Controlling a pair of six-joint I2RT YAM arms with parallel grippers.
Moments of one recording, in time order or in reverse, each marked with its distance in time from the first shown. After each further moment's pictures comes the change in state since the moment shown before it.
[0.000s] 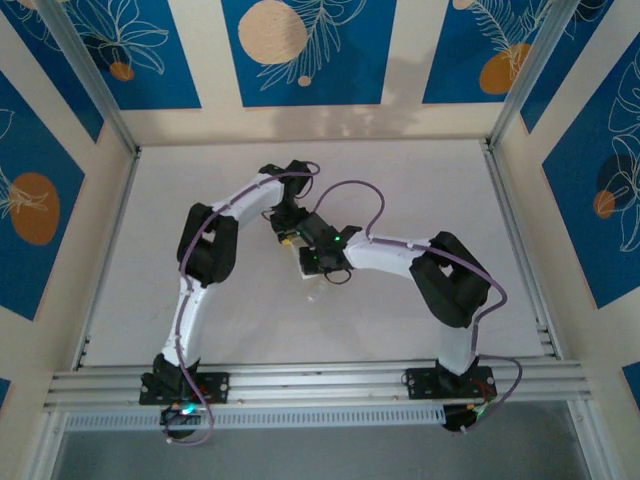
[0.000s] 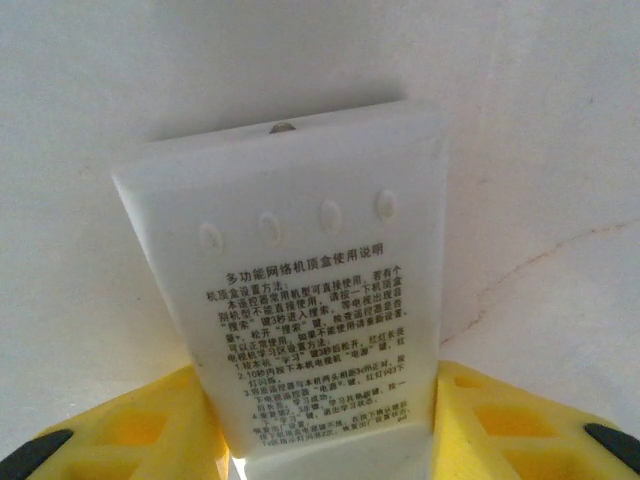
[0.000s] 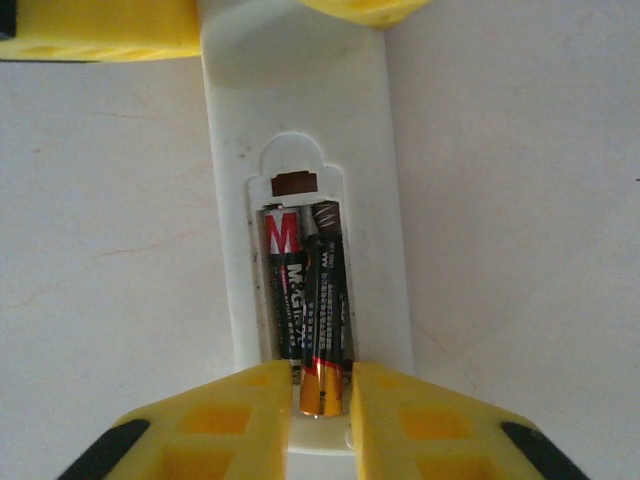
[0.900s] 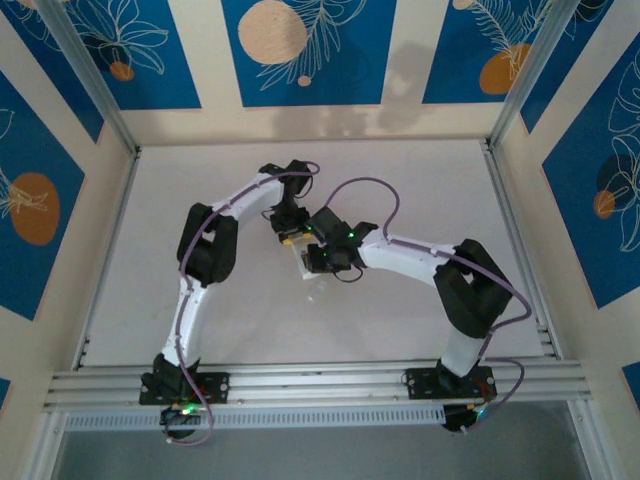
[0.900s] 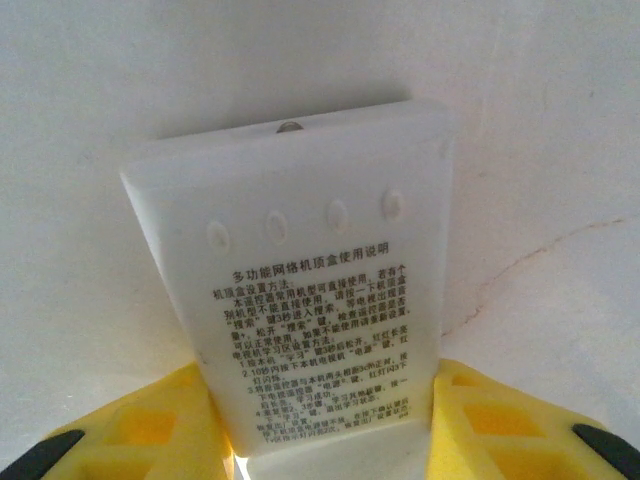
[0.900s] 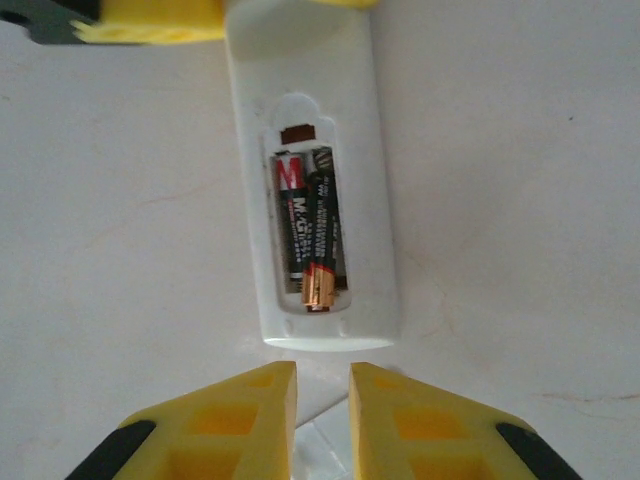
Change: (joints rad) left arm 0.001 0.000 0.007 -0.010 0.008 -0.008; right arm -0.027 -0.113 -0.031 -0.080 -0.079 0.019
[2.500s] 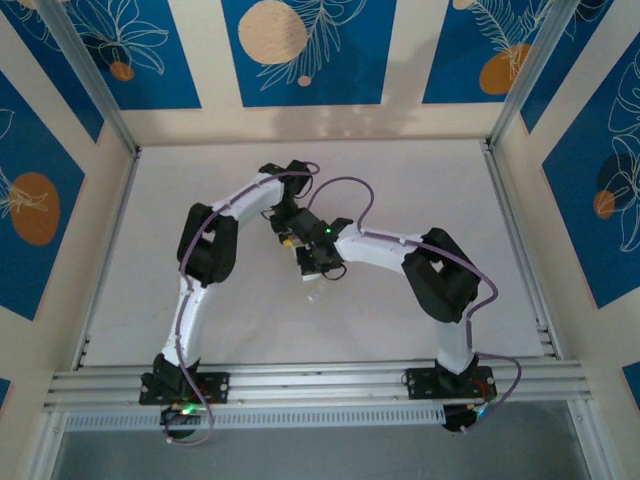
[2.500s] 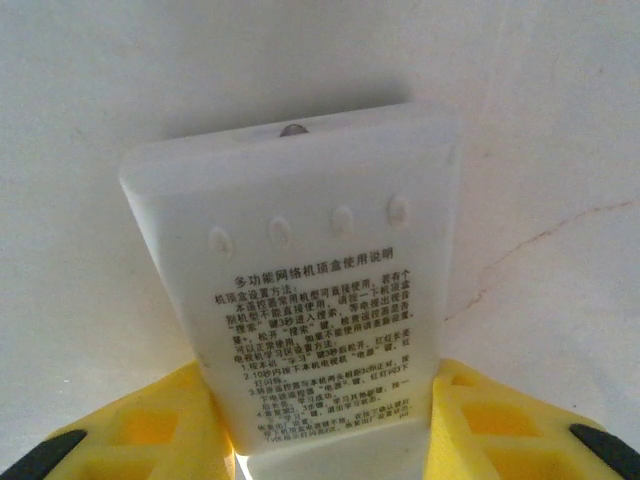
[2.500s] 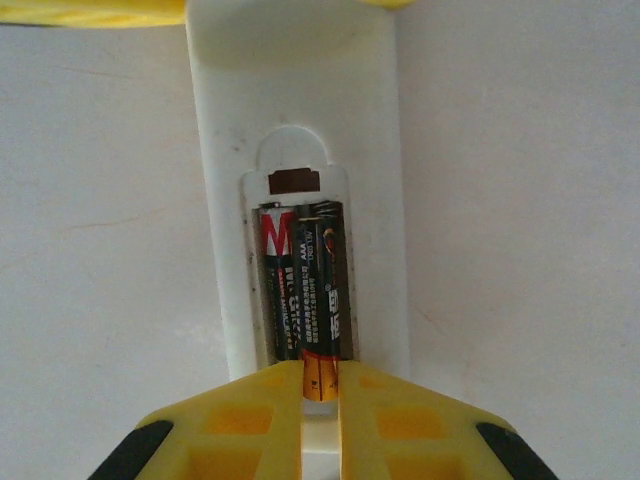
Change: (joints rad) left arm 0.000 0.000 0.004 -0.016 0.014 0.000; right arm 0.039 0.179 0.165 -0.105 0.086 -0.064
